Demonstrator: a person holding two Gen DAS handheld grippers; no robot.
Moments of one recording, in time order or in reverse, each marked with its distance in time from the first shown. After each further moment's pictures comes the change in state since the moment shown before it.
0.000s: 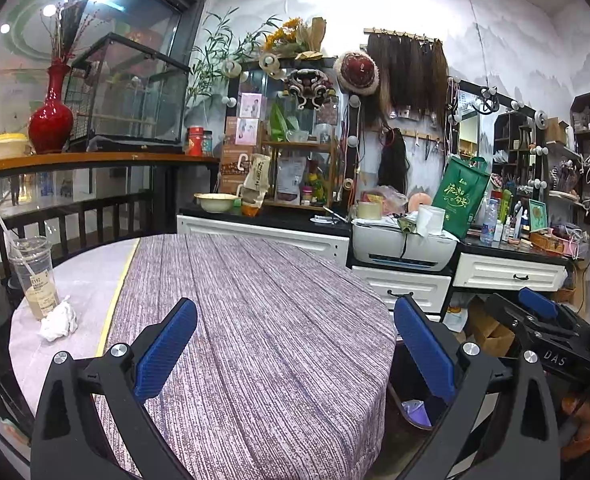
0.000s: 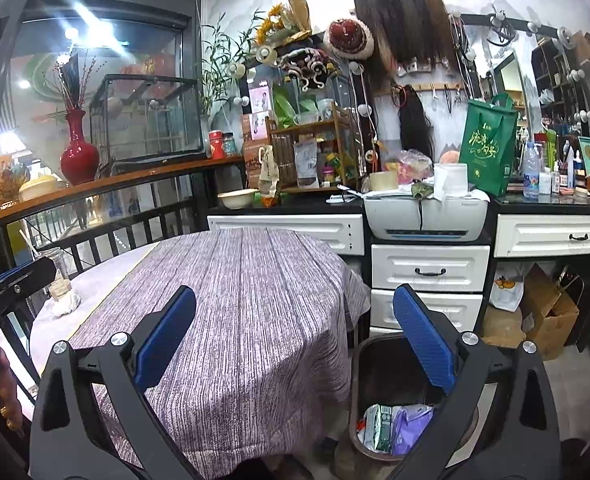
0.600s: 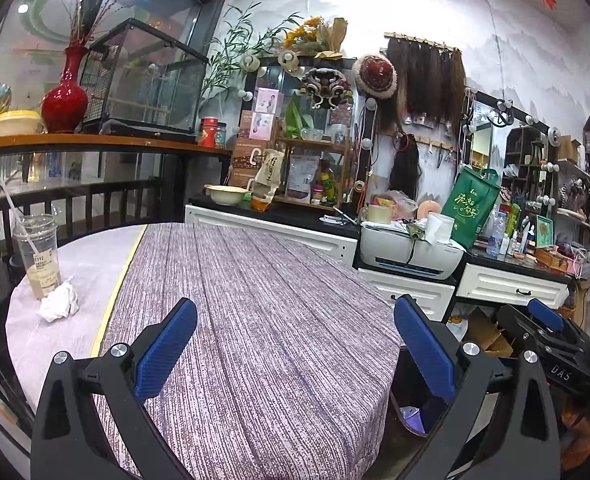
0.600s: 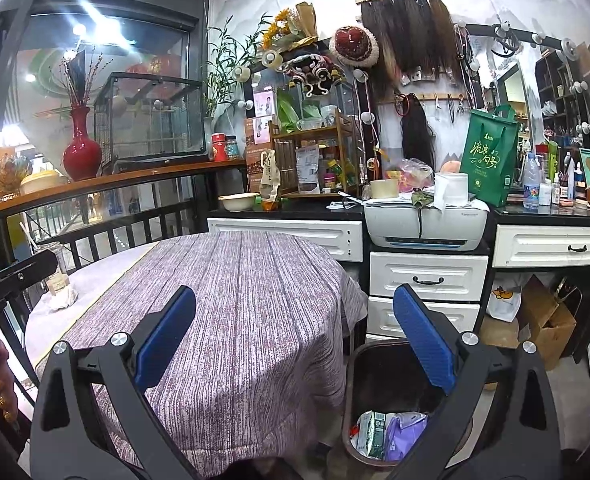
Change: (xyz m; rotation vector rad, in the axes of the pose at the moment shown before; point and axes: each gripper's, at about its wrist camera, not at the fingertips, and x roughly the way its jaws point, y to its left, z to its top) left arm 0.000 0.014 -0.002 -0.079 0.011 0.015; right arm -0.003 0.001 -0.003 -0.031 -0.021 -0.001
